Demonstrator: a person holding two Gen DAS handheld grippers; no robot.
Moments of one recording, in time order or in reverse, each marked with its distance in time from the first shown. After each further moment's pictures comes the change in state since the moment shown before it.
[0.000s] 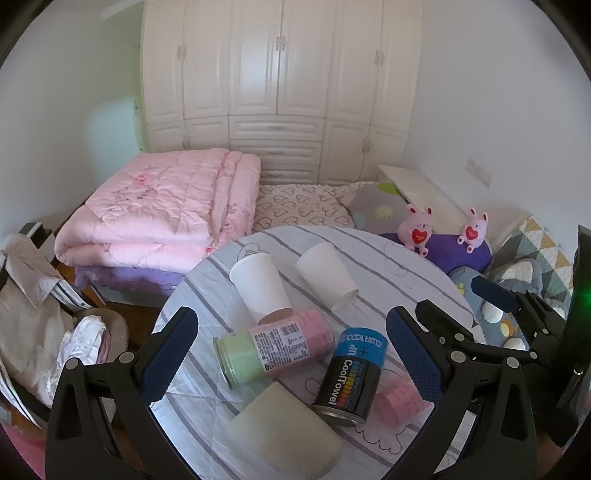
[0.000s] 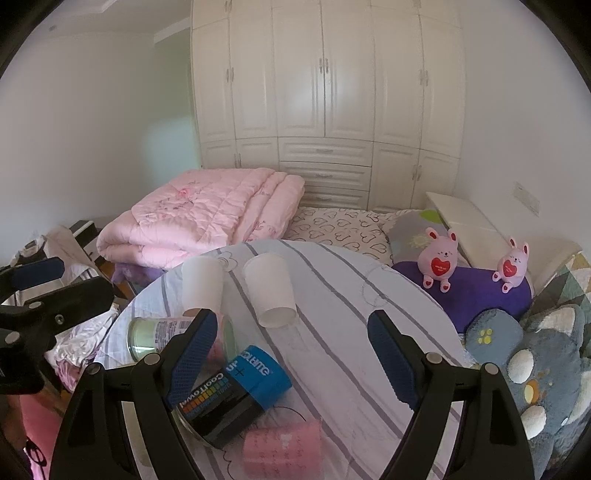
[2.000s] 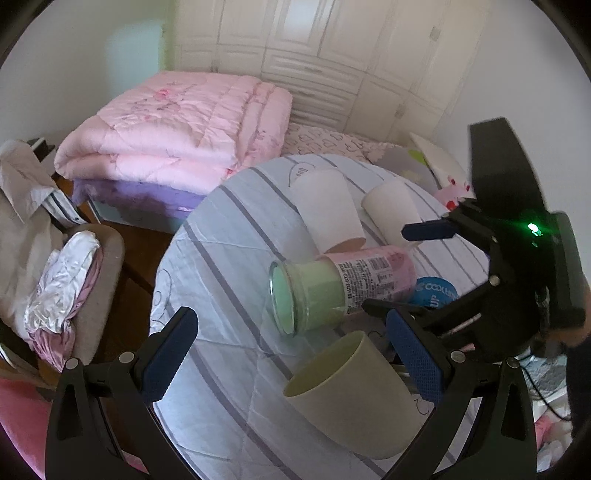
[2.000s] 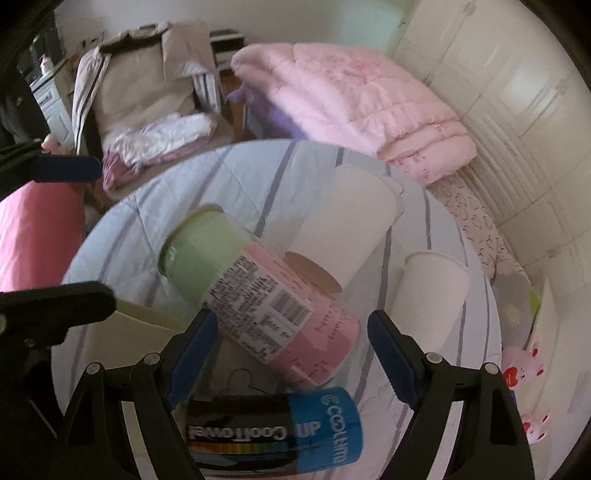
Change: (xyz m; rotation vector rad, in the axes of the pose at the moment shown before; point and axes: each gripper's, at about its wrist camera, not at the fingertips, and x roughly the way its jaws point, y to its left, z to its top) left arm 0.055 0.083 -0.051 -0.200 0.231 -0.024; right arm 0.133 0.122 0.000 -0.766 0.497 0.346
